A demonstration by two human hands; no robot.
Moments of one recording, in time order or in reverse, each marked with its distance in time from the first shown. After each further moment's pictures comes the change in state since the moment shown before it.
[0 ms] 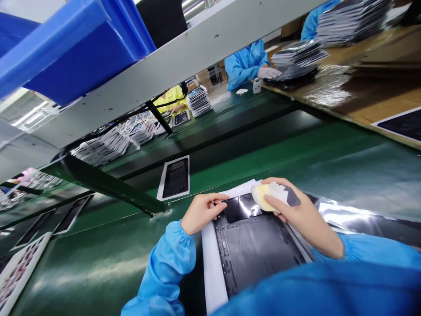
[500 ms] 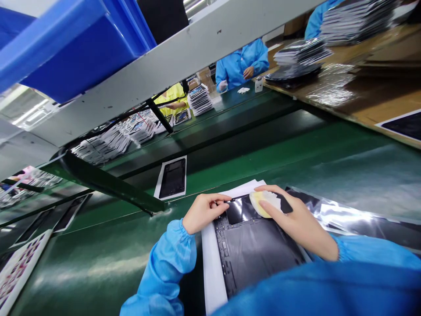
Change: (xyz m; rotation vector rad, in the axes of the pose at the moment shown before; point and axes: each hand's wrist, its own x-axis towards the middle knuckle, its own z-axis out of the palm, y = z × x) left_hand 0.002 0.007 0.002 0.006 -0.008 -0.013; right_hand -0.002 0.007 0.000 -0.375 -0.099 -0.104
